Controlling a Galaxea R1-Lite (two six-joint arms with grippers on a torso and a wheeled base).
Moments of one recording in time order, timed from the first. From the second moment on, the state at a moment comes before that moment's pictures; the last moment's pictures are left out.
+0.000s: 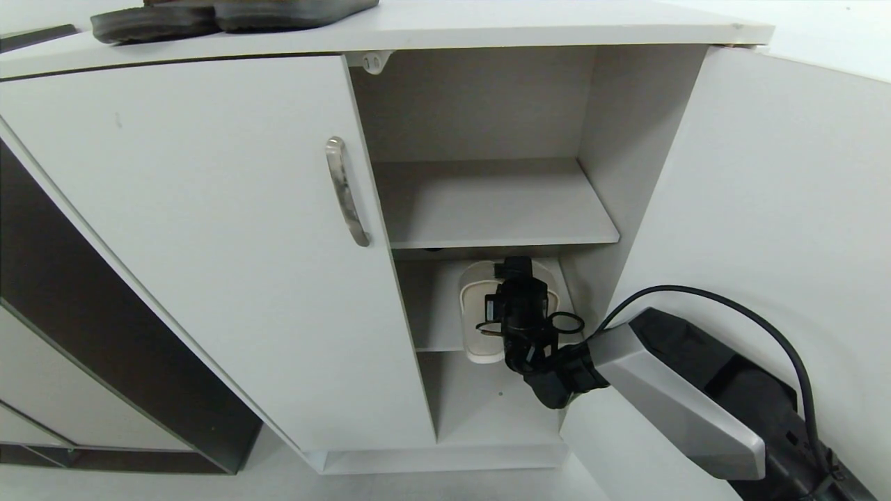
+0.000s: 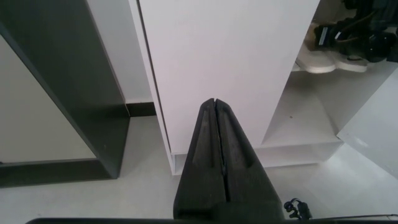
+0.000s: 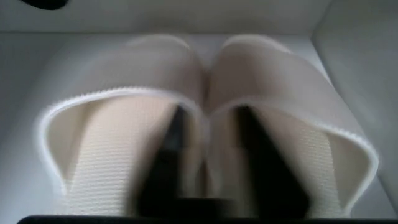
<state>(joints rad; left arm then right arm) 0.00 0.00 0.00 0.00 -0.01 0.02 0.66 2.65 -1.75 -0.87 -0.65 0.05</state>
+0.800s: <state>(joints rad) 0.00 0.00 0.00 0.00 -0.02 0.02 0.76 2.39 -1.20 -1.10 -0.68 0.05</state>
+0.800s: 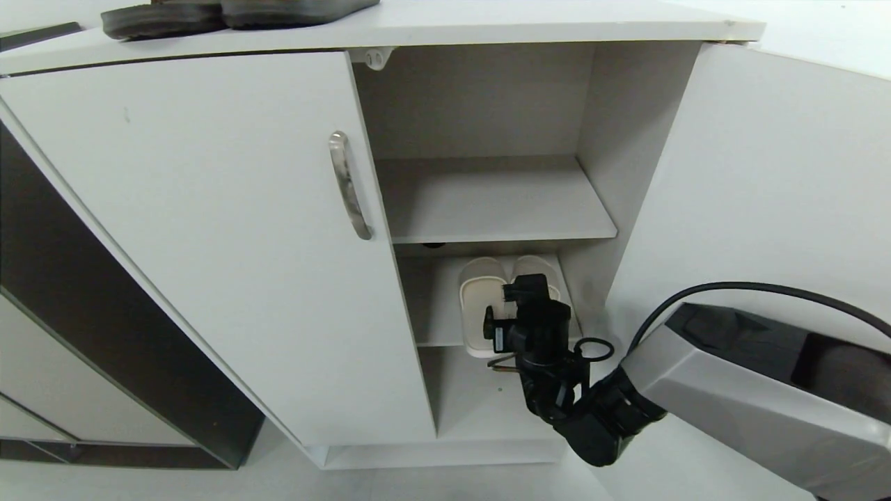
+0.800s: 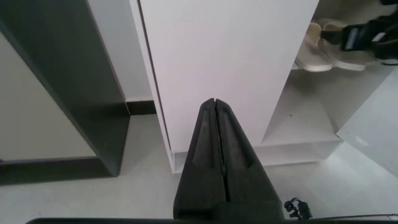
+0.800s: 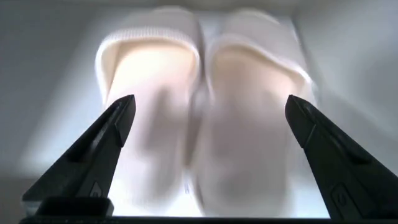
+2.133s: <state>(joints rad) 0.00 0.00 0.00 0.00 -0.02 0.01 0.84 2.25 -0.96 -1.22 -0.67 0.05</state>
